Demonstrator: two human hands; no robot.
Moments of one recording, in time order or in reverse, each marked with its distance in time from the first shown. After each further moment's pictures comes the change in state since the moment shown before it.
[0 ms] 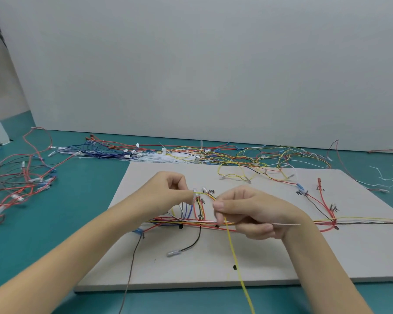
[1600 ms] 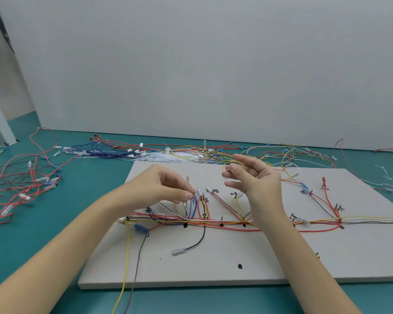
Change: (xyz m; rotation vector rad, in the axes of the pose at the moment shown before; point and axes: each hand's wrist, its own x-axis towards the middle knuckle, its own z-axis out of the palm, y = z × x) left_hand 0.006 -0.011 -0.030 0.009 -0.124 0.077; right_hand 0.035 0.008 0.006 0.236 0.969 -0.592
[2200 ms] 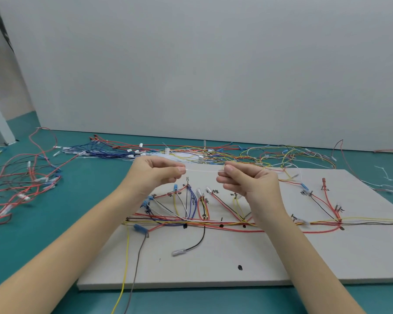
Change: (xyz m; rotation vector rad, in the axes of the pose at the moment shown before) left_hand 0.007 0.002 0.002 -0.360 0.386 0.026; right_hand -0.001 -0.004 0.001 0.005 -0.082 0.131
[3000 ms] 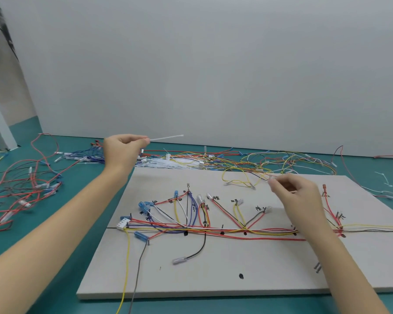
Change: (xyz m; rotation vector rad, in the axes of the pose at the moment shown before) left_hand 0.075 -0.003 -0.049 0.092 0.544 0.175; right_hand 0.005 -0.011 -0.074 -0.778 0.232 -0.297
